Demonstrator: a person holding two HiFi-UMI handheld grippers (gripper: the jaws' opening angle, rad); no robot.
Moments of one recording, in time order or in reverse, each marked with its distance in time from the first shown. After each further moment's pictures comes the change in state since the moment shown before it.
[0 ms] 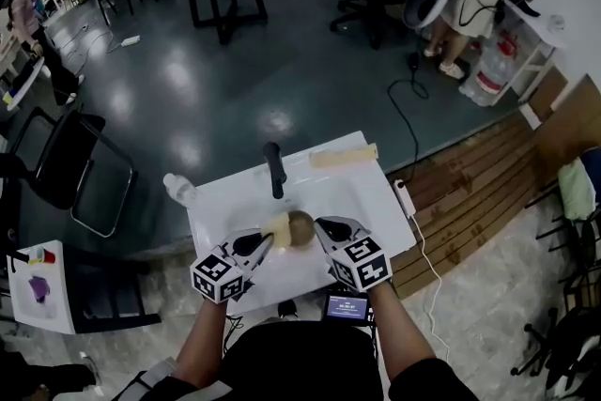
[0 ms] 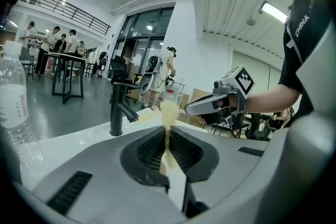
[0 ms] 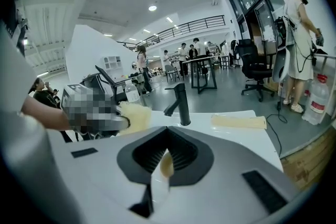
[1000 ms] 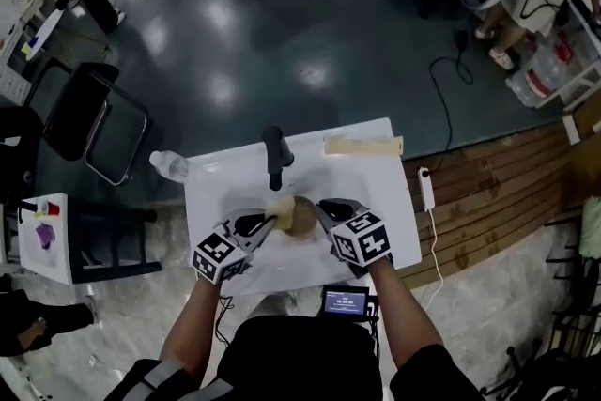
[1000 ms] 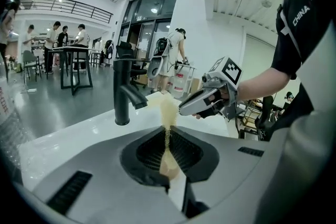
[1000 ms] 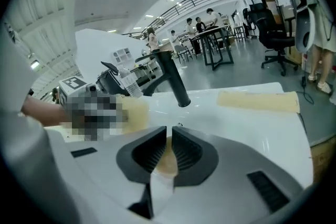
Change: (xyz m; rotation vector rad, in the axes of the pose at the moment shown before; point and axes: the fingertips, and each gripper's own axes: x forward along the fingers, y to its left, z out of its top) left arm 0.051 0.031 -0.022 0.005 0.184 0.114; right arm 0.070 -0.056 -0.037 0.072 0.218 0.245
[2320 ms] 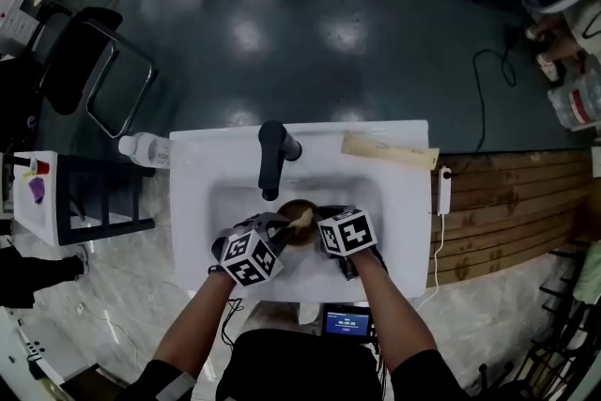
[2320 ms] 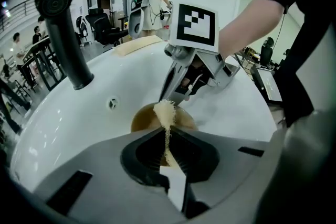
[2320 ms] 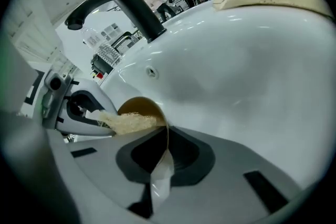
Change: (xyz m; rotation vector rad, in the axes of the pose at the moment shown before) left arm 0.095 -0.004 -0.116 0.217 0.494 -0.025; right arm 0.112 -0.054 -0.104 0.115 0.385 0.066
